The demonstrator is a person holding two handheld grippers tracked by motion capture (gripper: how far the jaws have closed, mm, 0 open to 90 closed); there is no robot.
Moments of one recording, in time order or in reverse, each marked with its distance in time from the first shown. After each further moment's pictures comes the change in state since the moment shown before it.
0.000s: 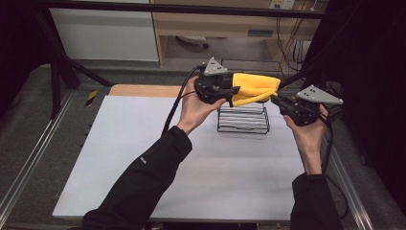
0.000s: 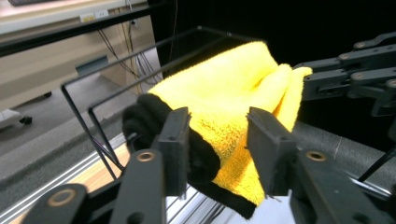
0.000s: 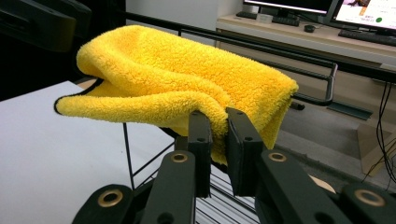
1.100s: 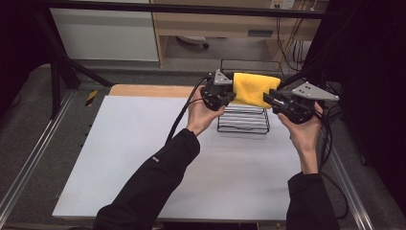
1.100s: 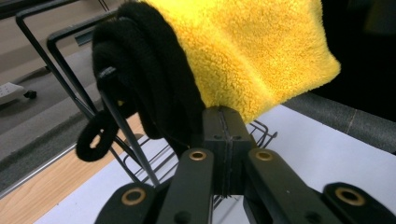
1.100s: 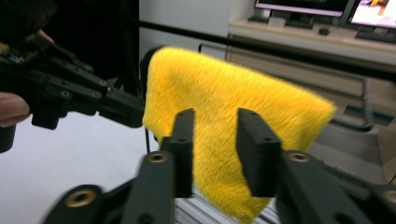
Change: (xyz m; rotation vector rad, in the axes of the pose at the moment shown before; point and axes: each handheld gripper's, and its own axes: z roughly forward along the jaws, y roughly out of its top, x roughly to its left) left arm 0.005 -0.032 0.037 0.110 0.023 0.015; right arm 0.014 0.012 0.007 -0.009 0.049 0.029
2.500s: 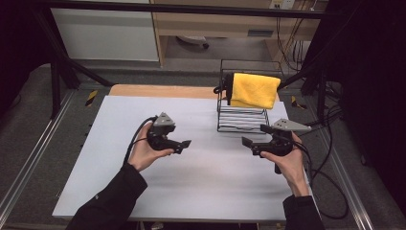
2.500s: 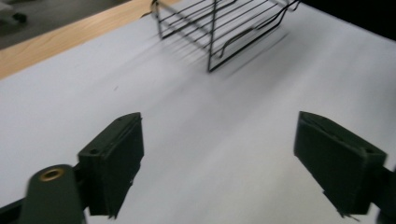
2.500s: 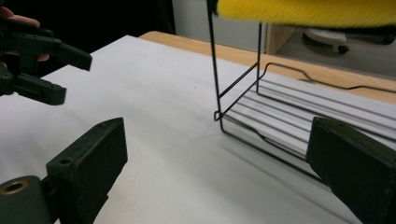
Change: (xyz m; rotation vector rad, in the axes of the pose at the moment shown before) left arm 0.041 -0.165 -0.100 0.151 -0.004 -0.127; right arm 0.043 -0.090 0.007 0.183 0.151 0.155
